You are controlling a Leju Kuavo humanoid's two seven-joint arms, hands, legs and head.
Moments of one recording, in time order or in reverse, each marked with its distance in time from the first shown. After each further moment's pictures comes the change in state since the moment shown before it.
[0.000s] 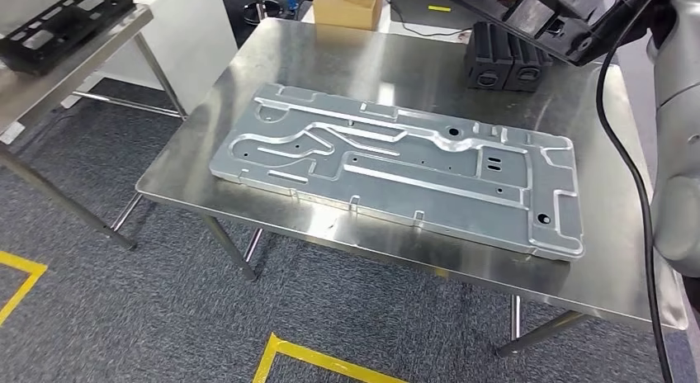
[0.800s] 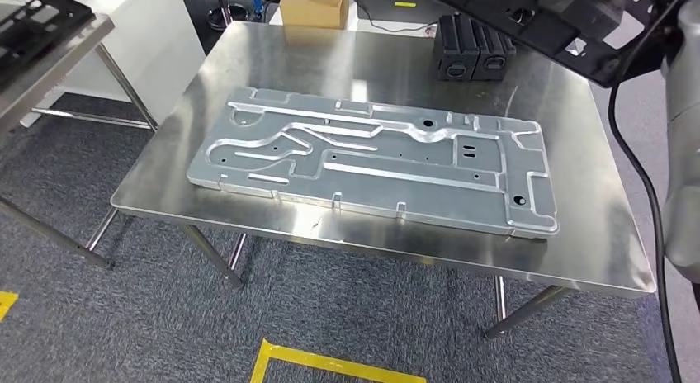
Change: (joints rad) left arm 0.001 -0.001 0.000 0.000 -0.016 -0.016 0.012; right arm 0.035 -0.047 0.000 0.025 0.053 -0.046 0.048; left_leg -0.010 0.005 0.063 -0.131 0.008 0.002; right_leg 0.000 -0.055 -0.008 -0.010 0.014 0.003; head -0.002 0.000
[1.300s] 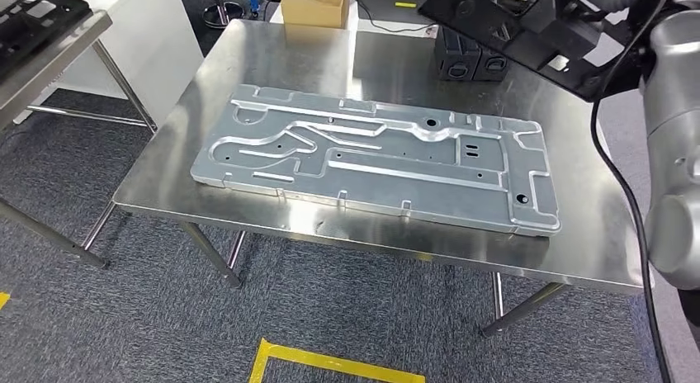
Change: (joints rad) left arm 0.002 0.002 0.000 0.000 -0.004 0.000 -0.004; right arm 0.050 0.000 0.000 0.010 0.007 -0.015 0.009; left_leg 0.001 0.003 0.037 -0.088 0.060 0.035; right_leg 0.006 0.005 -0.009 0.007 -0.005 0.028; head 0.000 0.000
